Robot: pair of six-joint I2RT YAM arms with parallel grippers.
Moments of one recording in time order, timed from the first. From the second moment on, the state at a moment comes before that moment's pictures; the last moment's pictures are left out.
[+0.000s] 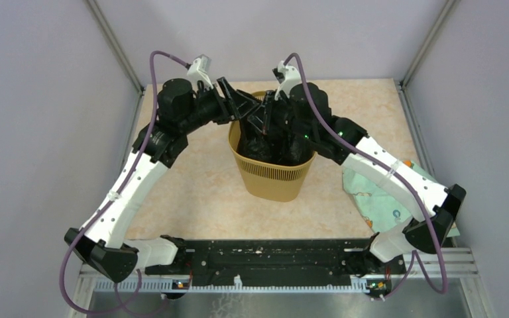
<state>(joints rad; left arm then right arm) -0.48 1.24 1.46 -0.39 0.27 -0.68 0.88 1.46 1.60 -0.38 0.05 0.49</state>
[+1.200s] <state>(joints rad) -0.48 1.27 1.47 -0.38 0.27 -0.65 0.88 1.31 1.53 -0.46 0.06 0.36</state>
